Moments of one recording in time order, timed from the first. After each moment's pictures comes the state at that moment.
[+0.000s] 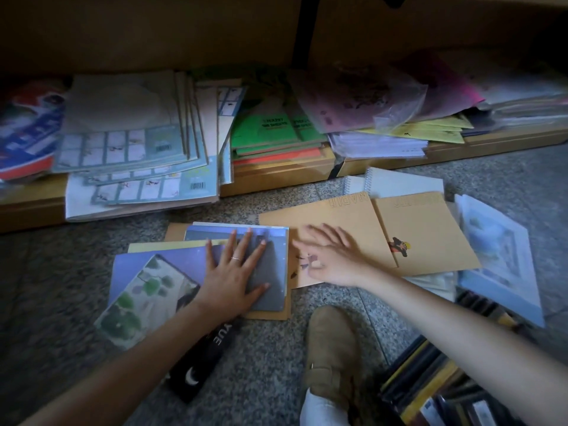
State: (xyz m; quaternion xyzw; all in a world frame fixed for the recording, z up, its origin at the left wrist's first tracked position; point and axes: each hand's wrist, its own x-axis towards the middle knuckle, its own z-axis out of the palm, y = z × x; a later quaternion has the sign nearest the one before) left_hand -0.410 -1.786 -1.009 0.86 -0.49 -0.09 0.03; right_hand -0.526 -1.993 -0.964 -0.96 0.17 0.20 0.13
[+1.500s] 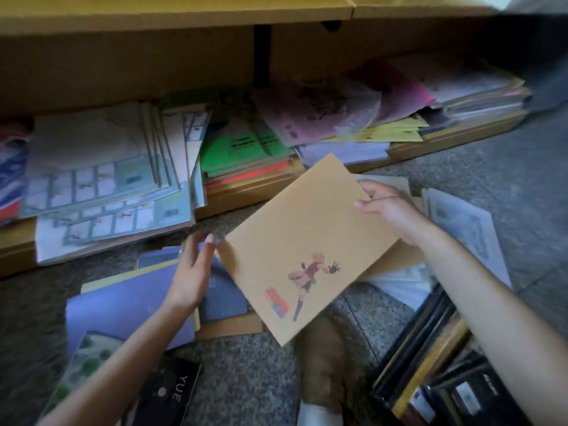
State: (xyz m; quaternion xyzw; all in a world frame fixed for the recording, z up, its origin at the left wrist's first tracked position) left_hand -0.391 -1.802 -0.933 0.80 -0.17 -0.26 0.52; right_hand -0.563 -2.081 -0.865 -0.72 0.31 -0.09 0.61
